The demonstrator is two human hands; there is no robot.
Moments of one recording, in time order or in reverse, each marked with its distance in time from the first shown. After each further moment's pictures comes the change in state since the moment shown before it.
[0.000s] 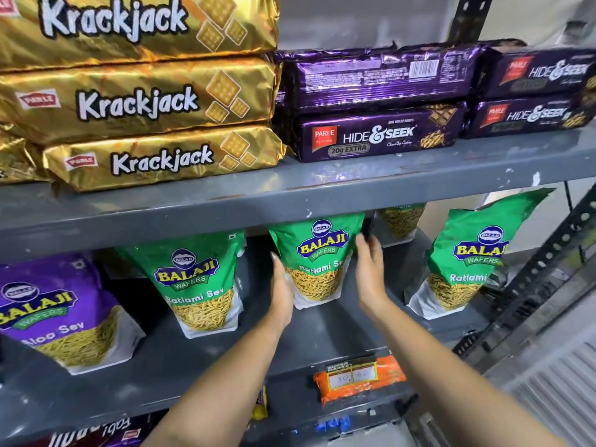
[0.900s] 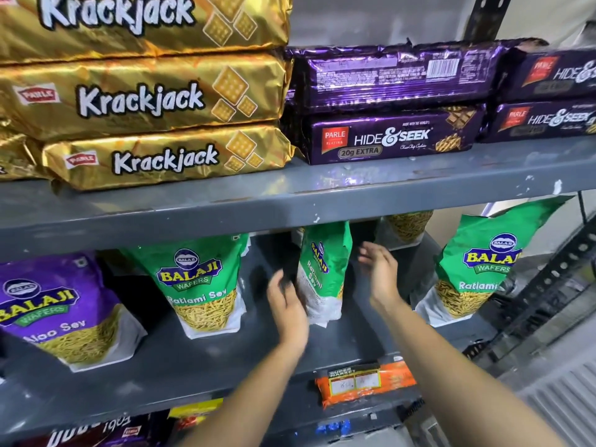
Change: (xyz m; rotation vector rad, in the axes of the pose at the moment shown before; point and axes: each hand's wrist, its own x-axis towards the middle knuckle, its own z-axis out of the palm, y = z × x) left_hand -0.026 -0.035 -0.011 0.315 0.380 0.241; right_hand 0.032 0.016 -0.013 0.093 0.071 0.060
